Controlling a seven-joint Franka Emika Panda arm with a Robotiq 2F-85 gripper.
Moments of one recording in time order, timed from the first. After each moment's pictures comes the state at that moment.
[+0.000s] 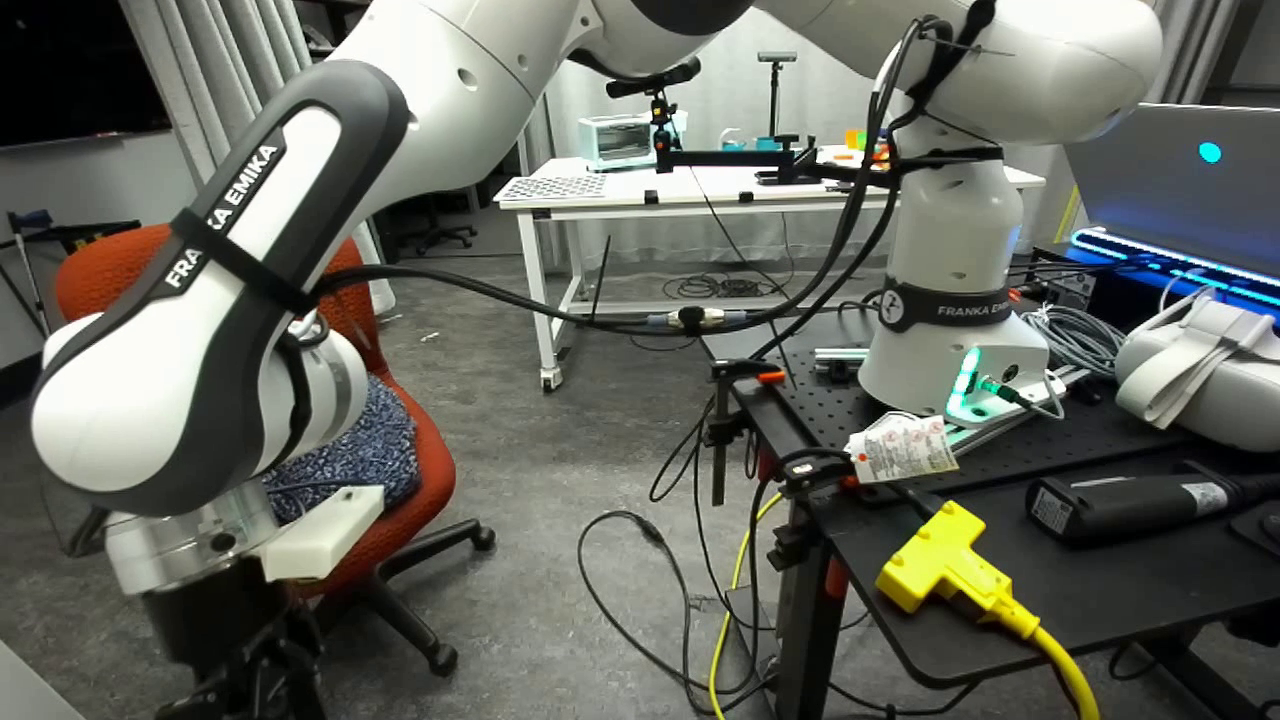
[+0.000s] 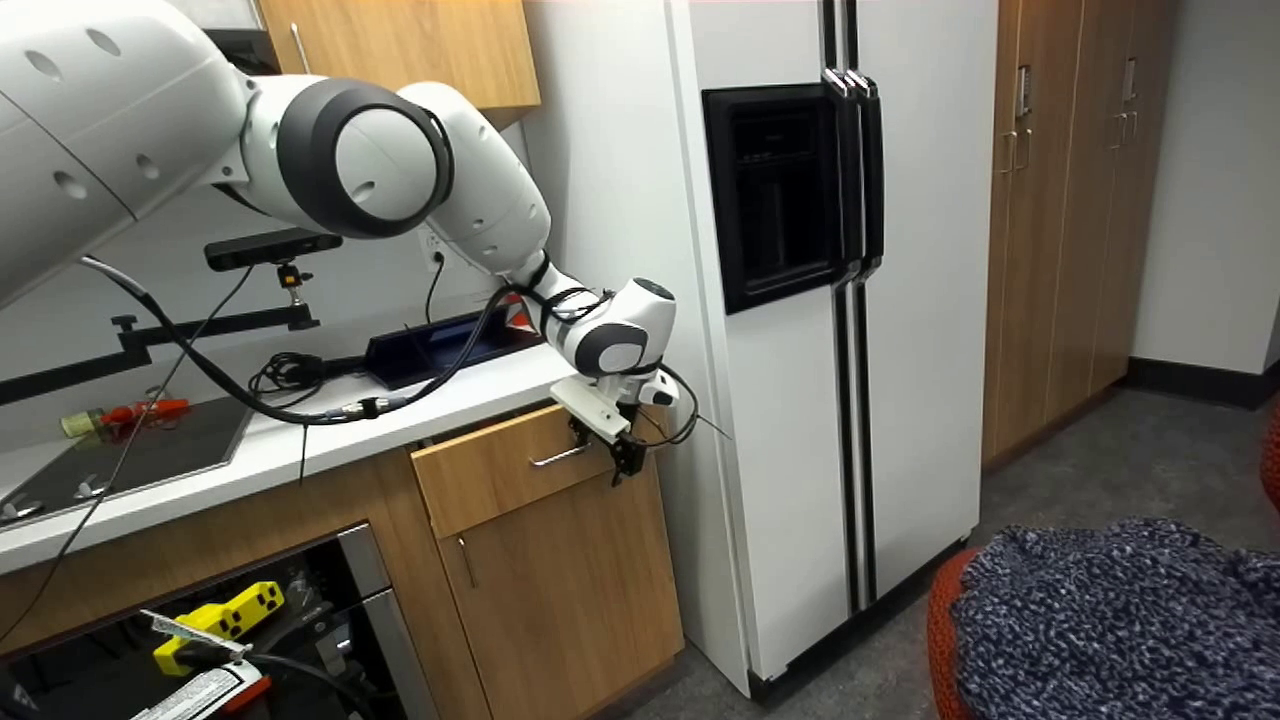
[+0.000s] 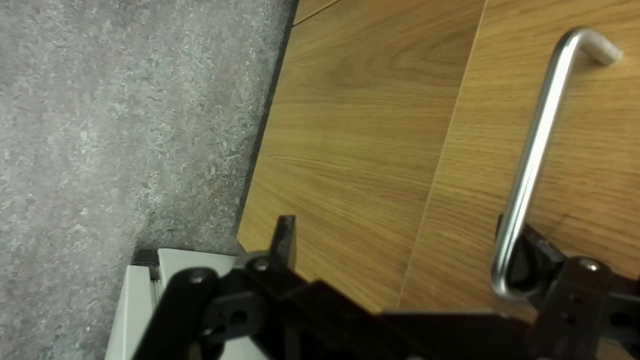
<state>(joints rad) 0.03 1.08 0.23 -1.37 0.32 2.31 -0.18</state>
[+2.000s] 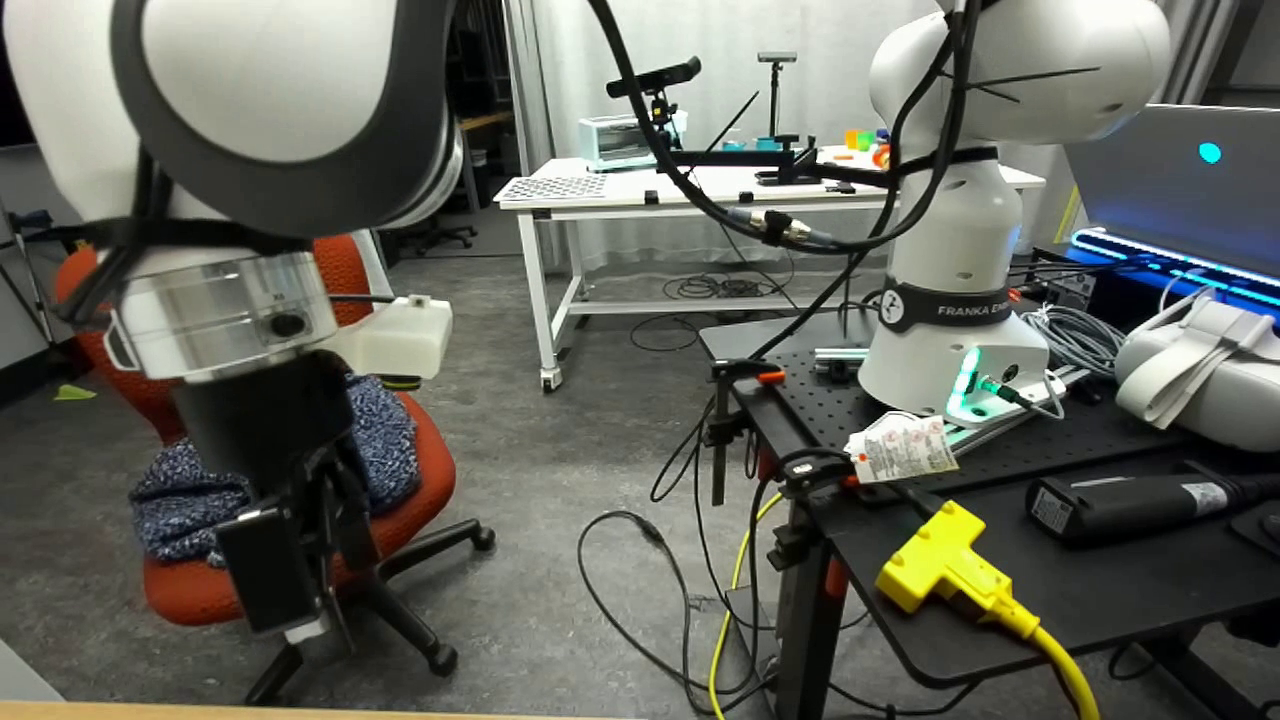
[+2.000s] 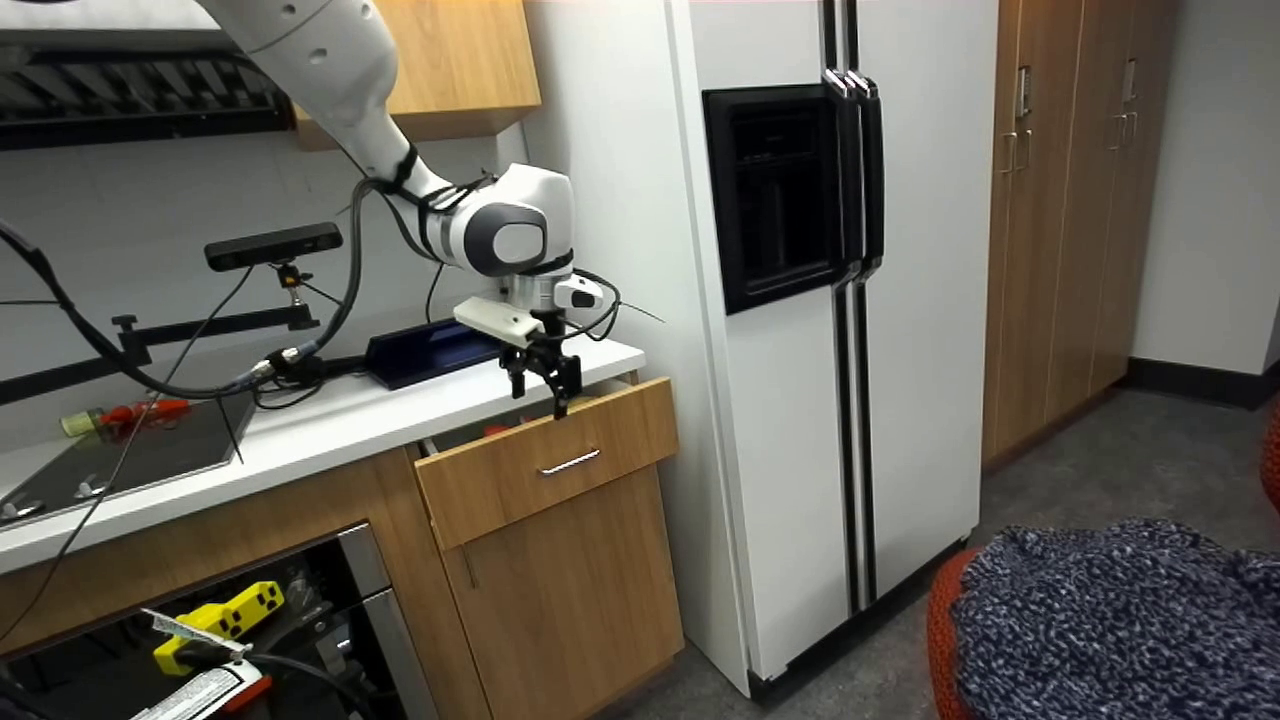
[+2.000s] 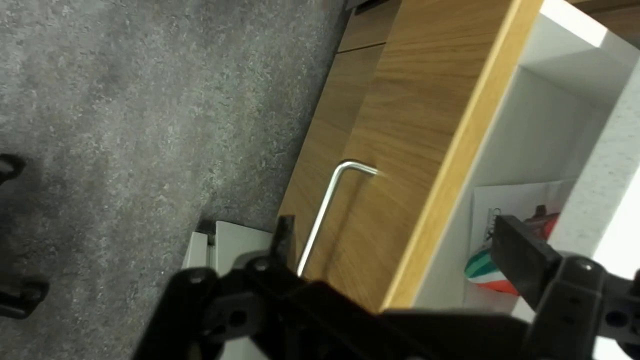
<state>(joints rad) 0.14 0.49 0.17 -1.96 0.25 2.43 -0.05</state>
